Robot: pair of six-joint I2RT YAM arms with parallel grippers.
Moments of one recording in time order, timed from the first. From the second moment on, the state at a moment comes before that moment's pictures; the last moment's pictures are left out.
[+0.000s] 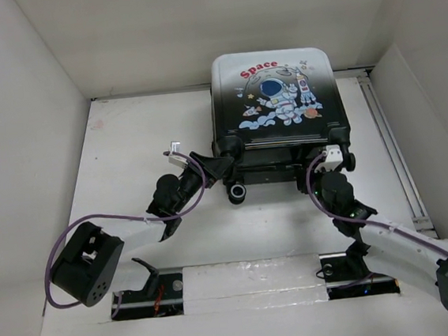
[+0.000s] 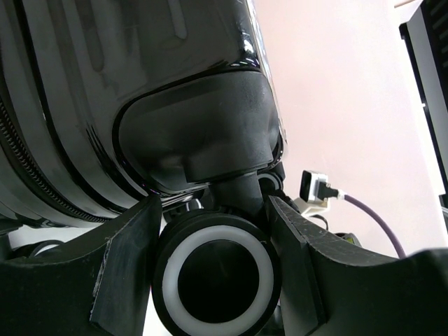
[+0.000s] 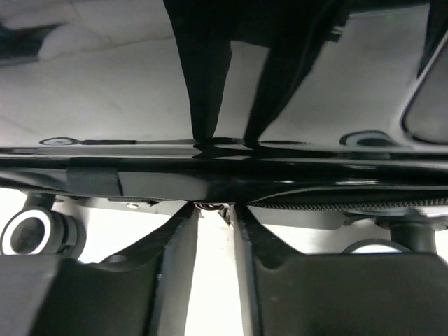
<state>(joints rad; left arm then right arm) -0.61 1.30 0.36 0.99 0.15 -1.22 0.58 0.83 0.24 0.33 0.36 0.38</state>
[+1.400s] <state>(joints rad) -0.58 1.26 0.40 0.88 0.23 -1.22 1.05 0.96 0.28 0.58 0.44 0.50</state>
